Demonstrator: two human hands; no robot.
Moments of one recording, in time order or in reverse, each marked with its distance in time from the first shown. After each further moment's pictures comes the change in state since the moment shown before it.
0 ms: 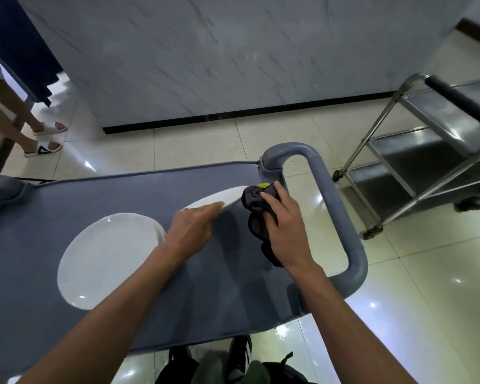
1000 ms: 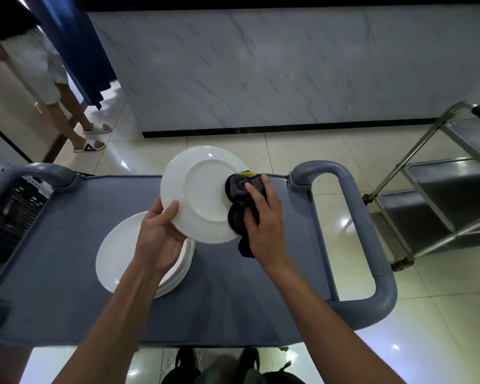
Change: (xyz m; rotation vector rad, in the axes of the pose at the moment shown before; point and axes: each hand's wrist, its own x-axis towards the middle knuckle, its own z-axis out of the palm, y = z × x) left_hand -0.047 -0.028 -0.074 -1.793 0.412 -0.706; right_hand 0.021 -0.057 0.064 0.232 0.096 -0.233
